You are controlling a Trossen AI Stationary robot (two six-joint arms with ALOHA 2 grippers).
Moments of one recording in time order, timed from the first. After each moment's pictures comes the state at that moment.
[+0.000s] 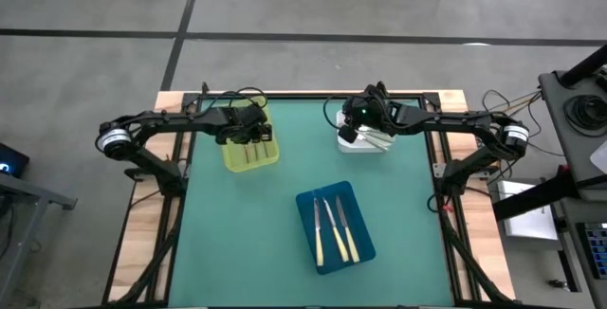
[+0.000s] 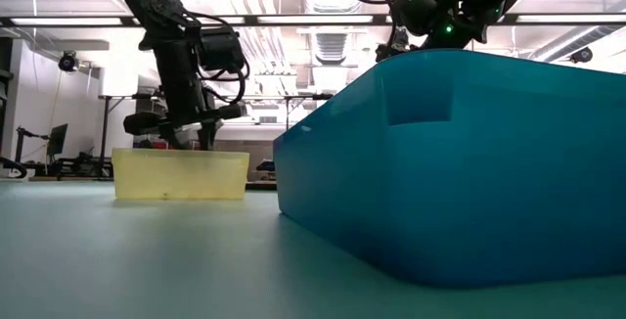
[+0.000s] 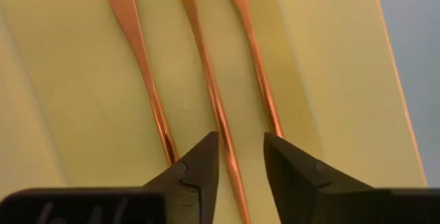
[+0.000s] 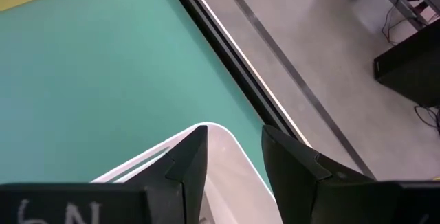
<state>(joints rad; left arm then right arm) 0.49 1.49 0.85 -0.57 -0.20 -1.05 -0.44 1.46 0.93 -0.15 0.33 -0.14</state>
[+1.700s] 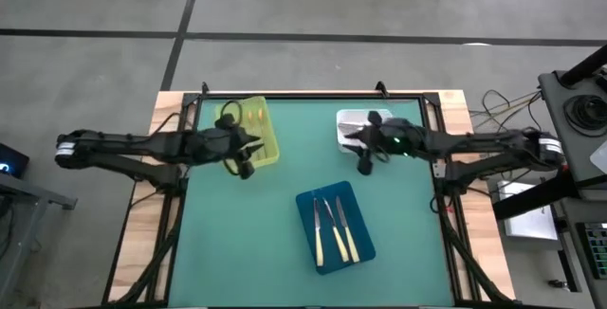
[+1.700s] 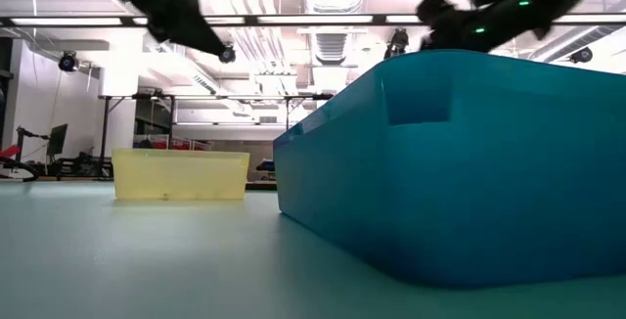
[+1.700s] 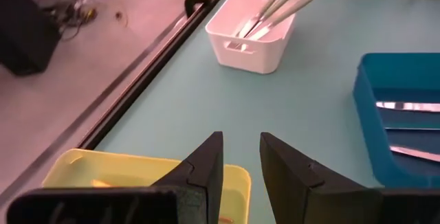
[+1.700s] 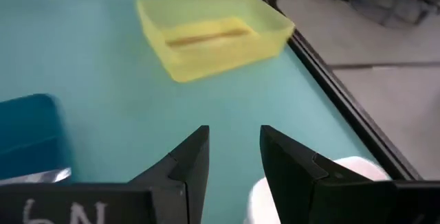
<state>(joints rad) 0.02 0.98 0.78 -0.38 -0.43 -0.12 -0.25 1.16 0.62 0.12 0.04 -0.12</state>
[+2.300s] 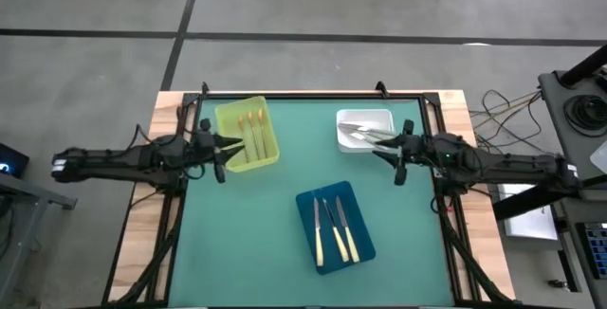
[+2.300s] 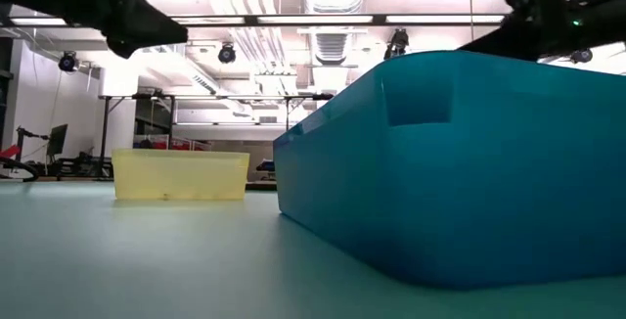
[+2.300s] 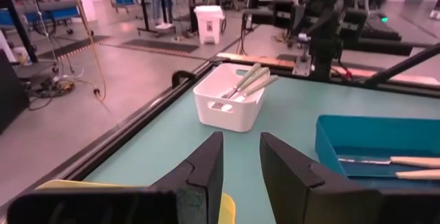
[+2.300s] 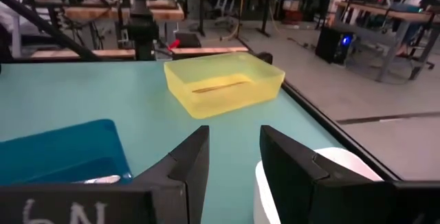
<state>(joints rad) 0.02 0.44 0.37 -0.09 -0.35 -0.06 -0.19 0.51 0.25 0.13 0.04 -0.05</state>
